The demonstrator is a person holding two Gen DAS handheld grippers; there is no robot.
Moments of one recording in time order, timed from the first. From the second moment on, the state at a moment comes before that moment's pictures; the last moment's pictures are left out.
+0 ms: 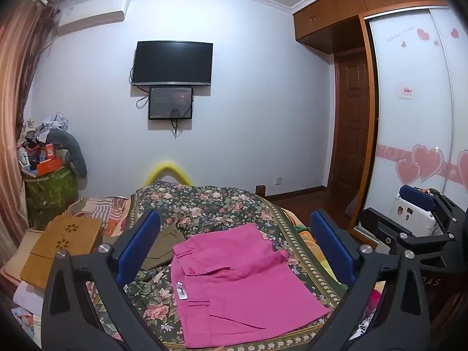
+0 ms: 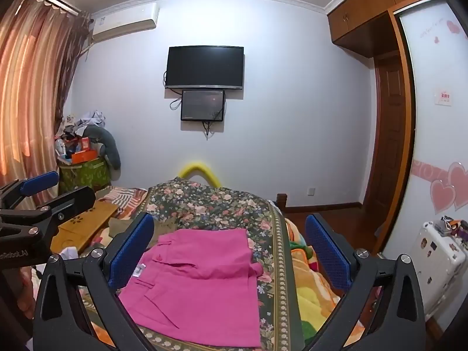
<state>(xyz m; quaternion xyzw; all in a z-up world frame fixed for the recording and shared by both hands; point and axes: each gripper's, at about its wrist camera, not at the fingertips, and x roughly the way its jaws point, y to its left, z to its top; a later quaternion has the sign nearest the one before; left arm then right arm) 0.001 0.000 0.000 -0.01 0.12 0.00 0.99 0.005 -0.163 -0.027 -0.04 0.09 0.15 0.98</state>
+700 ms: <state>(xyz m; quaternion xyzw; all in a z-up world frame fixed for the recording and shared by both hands) -0.001 0.003 -0.008 -0.03 0.12 0.00 0.99 0.006 -0.166 -0.023 -0.02 0.10 0.15 0.98</state>
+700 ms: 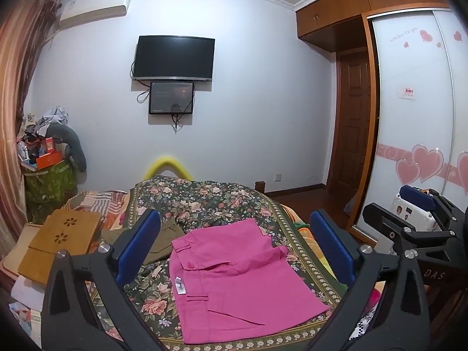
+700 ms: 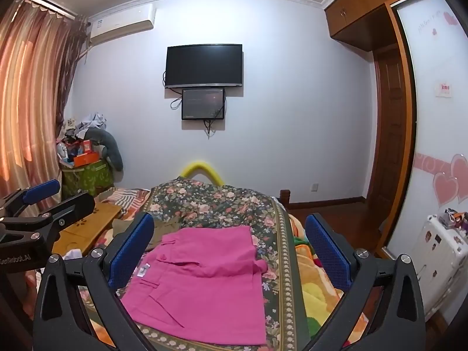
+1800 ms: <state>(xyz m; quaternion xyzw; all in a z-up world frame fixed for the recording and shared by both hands) 0.000 0.004 -0.005 -0.03 0.12 0.00 0.99 0.007 -0.169 -0.019 -0.01 0.11 0.16 0.98</state>
